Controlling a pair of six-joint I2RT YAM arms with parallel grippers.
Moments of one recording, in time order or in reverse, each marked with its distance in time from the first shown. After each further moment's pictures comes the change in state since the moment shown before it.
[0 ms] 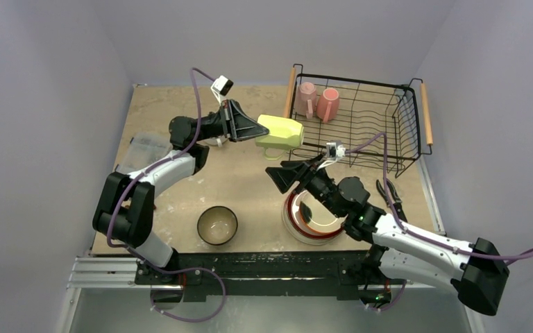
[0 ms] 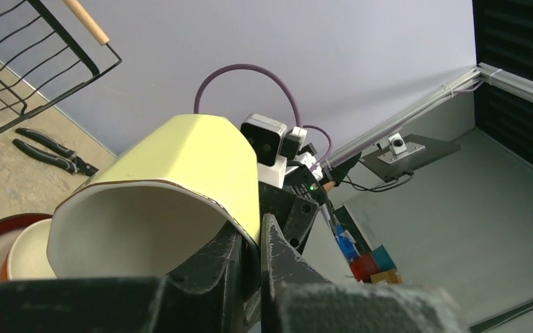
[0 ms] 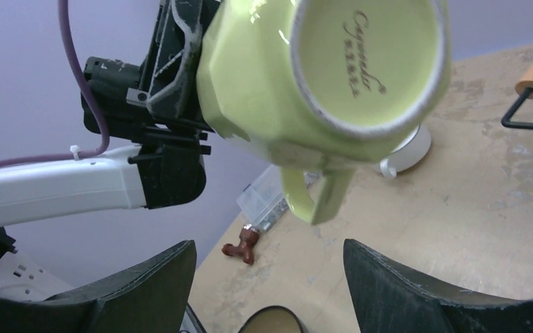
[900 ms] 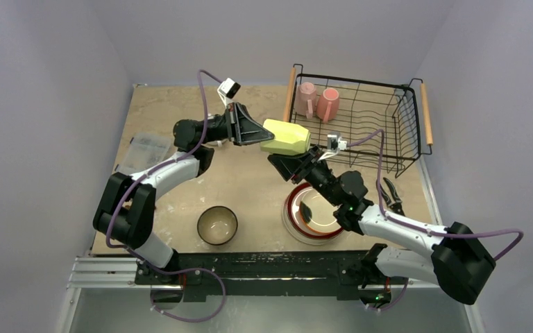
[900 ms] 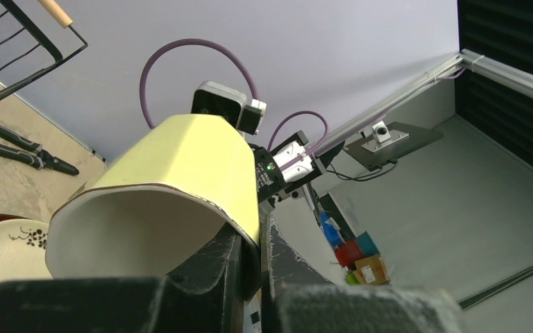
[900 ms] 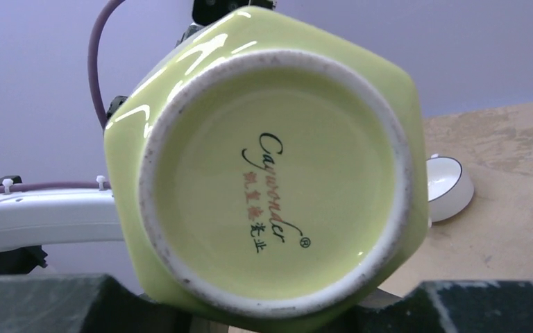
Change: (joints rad) left arm -0.056 -0.004 0.000 0.037 -0.002 -0.030; right arm -0.129 0.207 -0.011 0.391 -0.204 0.049
